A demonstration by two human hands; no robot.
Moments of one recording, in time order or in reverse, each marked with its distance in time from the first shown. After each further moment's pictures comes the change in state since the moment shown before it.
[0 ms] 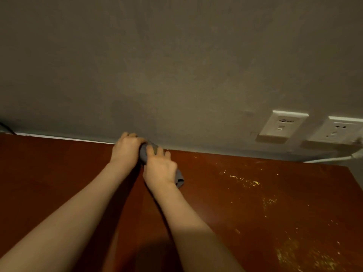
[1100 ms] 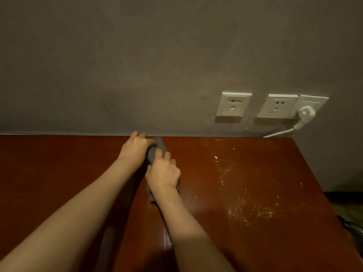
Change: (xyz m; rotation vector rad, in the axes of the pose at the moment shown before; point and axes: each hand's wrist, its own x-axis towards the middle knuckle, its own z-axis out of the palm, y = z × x) left_hand -0.039 0.107 0.009 0.064 -0.129 0.191; right_hand -0.087 0.067 -0.037 0.158 -0.030 0.284
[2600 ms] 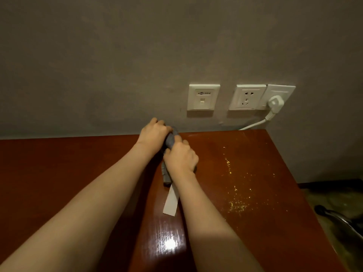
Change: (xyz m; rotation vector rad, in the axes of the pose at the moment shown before) left_hand 0.051 0.121 -0.003 0.085 0.042 0.159; right_hand 0.028 0.102 -0.053 0.056 0.152 0.167
